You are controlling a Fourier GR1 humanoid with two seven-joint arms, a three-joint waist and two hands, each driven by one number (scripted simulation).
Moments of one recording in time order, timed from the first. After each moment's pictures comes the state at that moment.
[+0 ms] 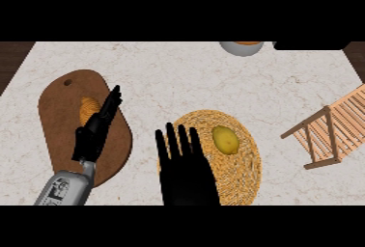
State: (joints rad) left arm -0.20 0.22 -0.21 -1.42 0.02 0.16 0.02; right arm -0.48 -0.02 0.90 -1.81 0.93 0.39 1.10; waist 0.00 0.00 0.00
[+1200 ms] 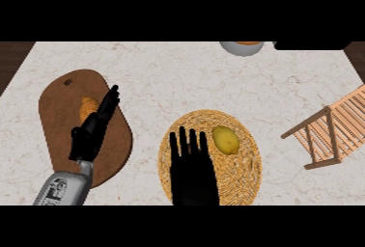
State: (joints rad) left arm -0.19 0.19 -0.16 -1.42 -0.01 0.10 0.02; right arm -0.38 -0.02 0.90 -1.68 1.05 0.36 1.05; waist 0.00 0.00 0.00
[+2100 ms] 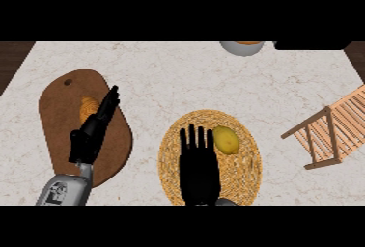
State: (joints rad) left arm -0.17 0.16 -0.13 -1.47 -0.06 0.08 0.04; right arm -0.35 -0.01 0.85 -1.53 1.12 0.30 0.99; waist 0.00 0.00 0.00
